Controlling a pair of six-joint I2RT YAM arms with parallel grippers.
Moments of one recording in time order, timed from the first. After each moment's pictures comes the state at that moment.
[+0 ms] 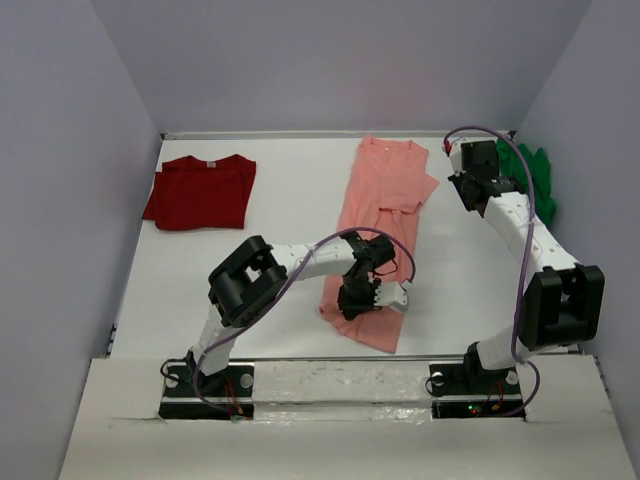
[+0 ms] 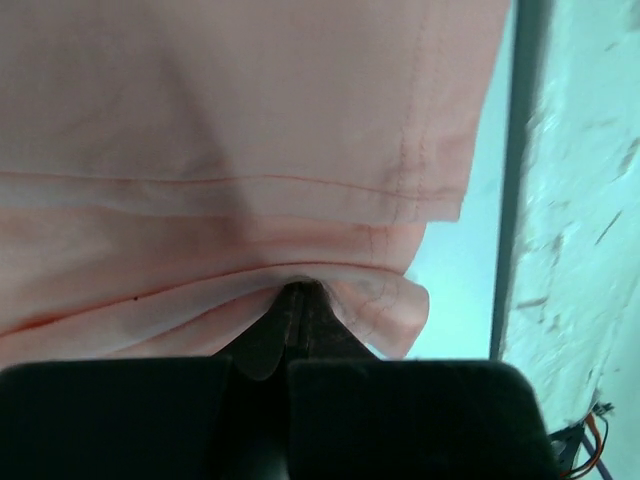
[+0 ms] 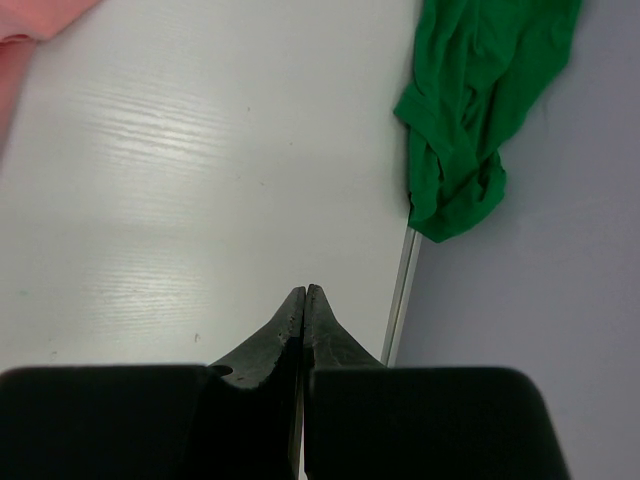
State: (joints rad) left arm -1.03 2.01 1.44 -0.94 0.39 0.68; right arm 0.10 1.51 1.27 -0.57 0.41 -0.41
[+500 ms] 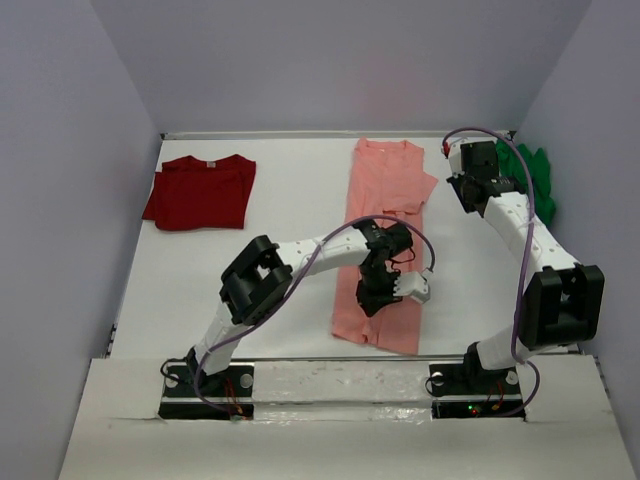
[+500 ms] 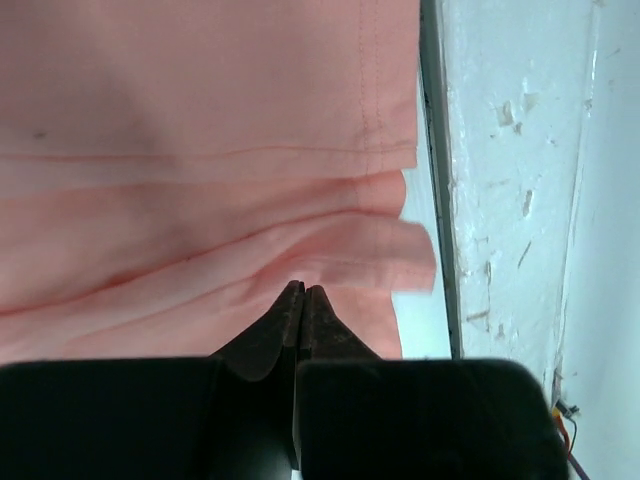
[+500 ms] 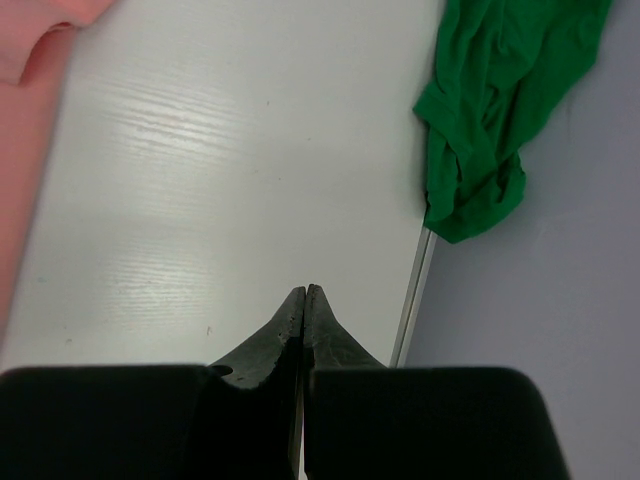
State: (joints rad) left arm -1.06 2.12 1.70 -1.05 0.54 0.66; right arm 0.10 1.51 1.27 -0.59 0.38 -0.40
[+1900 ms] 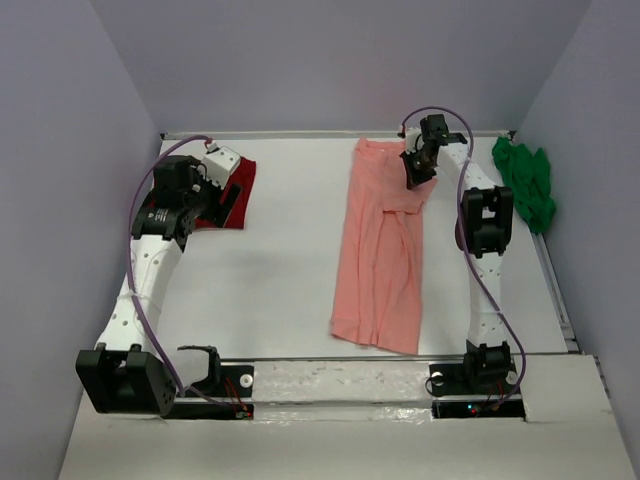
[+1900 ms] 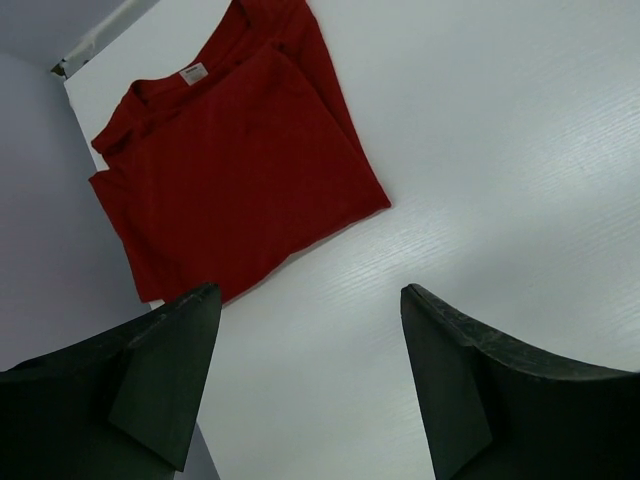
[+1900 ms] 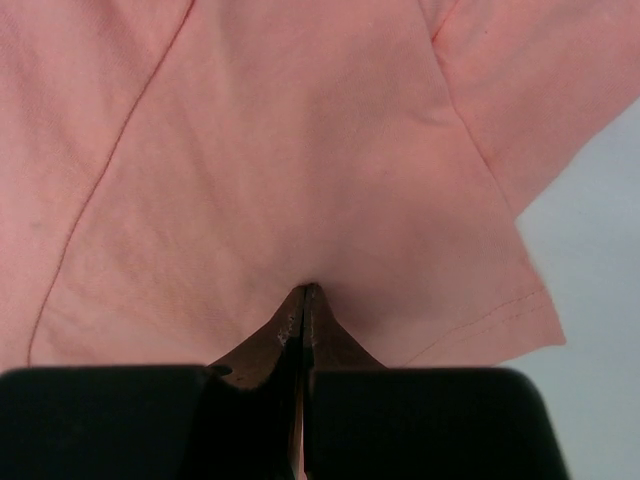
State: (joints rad) left arm -0.05 1.17 1.15 -0.58 0.15 0.49; right arm 0.10 2.49 2.25 -0.84 -0.22 -0.26
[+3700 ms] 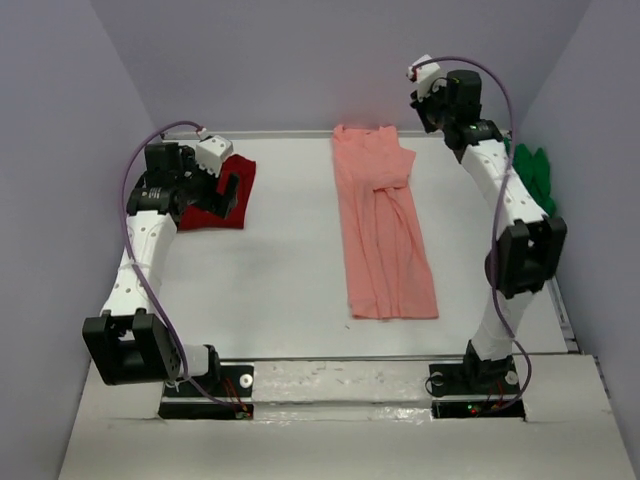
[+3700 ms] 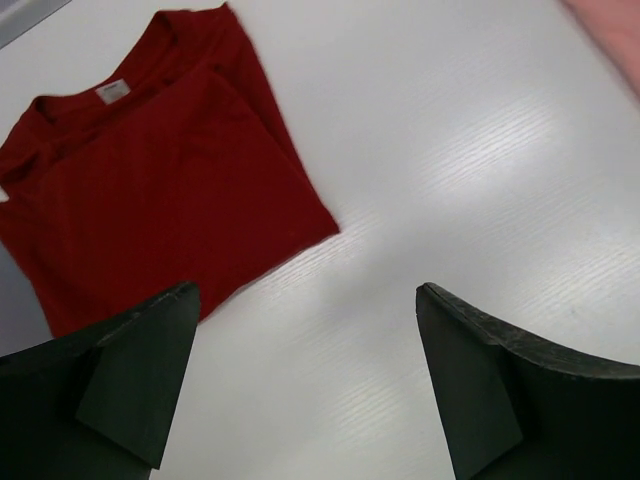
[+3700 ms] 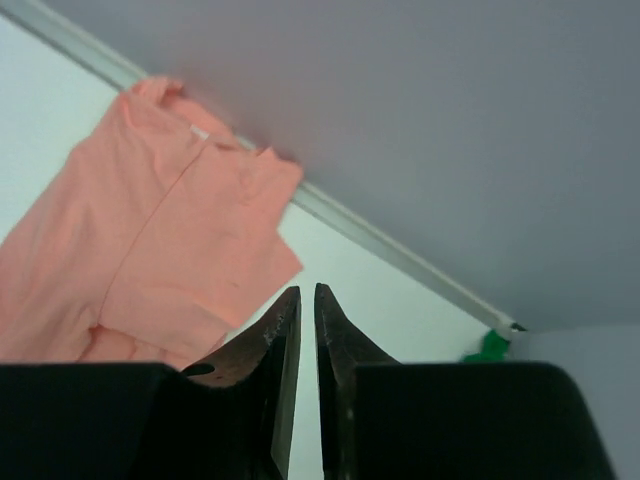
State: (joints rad) left arm 0.05 1.33 1.25 -0.62 0.39 0.44; right arm 0.17 2.00 1.95 -0.32 -0.14 -0.48
